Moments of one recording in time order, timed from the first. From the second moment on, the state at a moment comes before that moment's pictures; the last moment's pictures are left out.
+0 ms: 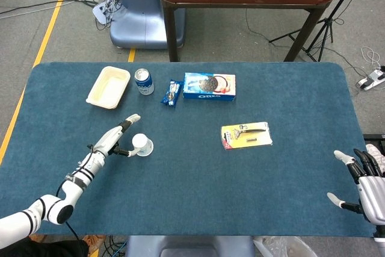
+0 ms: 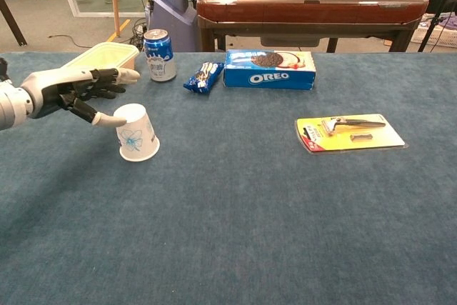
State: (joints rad) left arm -0.69 -1.47 -0.20 -1.28 1.33 0.77 -0.59; right arm -0.01 -0.95 -0.01 -1.77 -1.58 1.52 0.13
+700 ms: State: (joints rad) left arm -0.44 -1.19 -0.13 -1.76 1.11 1.24 0.13; right arm 0.04 -0.94 0.00 -1.78 -1.57 1.45 0.12
